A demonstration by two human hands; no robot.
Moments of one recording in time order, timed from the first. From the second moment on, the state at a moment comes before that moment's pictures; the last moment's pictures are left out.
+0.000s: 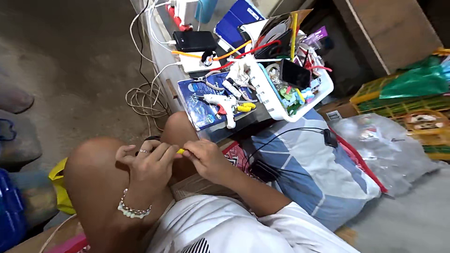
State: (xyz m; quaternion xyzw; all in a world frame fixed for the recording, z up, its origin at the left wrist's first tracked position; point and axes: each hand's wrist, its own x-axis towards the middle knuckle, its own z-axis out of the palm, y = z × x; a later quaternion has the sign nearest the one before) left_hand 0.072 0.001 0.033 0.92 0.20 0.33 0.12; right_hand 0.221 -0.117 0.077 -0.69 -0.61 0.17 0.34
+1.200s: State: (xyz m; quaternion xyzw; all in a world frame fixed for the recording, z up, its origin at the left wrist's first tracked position) left_hand 0.080 0.020 0.036 0.90 0.20 0.31 0.22; right_hand 0.366 -0.158 0.105 -0.79 -0.53 0.01 0.32
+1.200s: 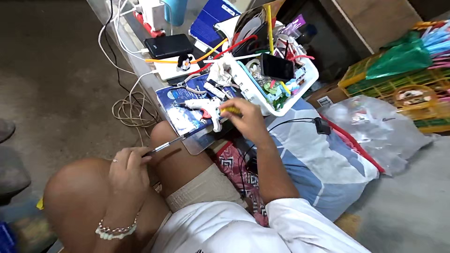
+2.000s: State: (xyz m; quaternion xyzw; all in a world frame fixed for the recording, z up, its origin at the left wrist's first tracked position) left_hand 0.089 0.019 0.038 0.89 0.23 0.28 0.26; right_hand 0.585 -0.206 0.144 -0.93 -0.37 0.06 0.06
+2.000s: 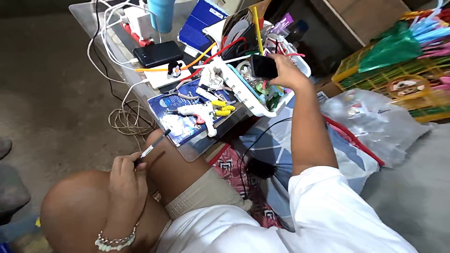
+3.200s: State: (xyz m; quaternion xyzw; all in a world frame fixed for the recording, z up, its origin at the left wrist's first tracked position) left_hand 0.067 0.014 0.035 0.76 0.23 0.22 0.56; right_hand 0.232 -0.167 0.077 -0.79 -0.50 0.15 0.32
